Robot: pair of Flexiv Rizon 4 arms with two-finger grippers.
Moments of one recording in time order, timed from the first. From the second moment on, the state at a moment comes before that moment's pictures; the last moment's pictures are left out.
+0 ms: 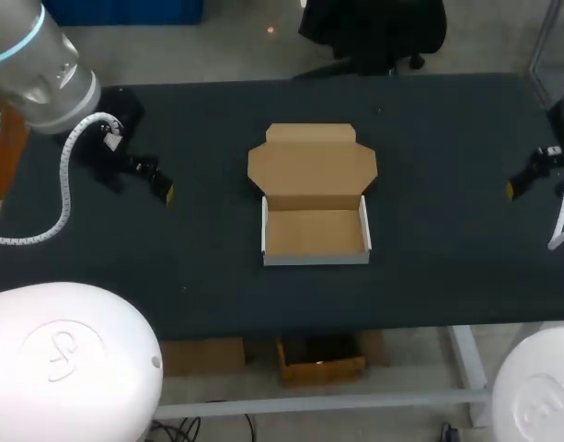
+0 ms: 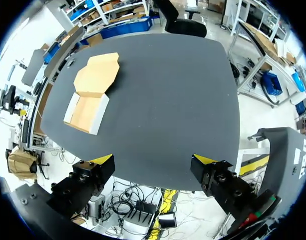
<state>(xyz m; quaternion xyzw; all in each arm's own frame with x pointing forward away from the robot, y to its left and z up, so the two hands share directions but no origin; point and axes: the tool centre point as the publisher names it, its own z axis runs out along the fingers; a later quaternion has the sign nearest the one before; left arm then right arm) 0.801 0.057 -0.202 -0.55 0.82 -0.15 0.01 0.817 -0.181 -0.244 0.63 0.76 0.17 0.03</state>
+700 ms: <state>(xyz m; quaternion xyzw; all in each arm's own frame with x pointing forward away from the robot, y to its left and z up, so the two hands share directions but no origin) 0.794 0.061 -0.180 -0.64 0.77 -0.10 0.02 0.823 -0.208 -0.235 0.68 0.72 0.13 0.07</state>
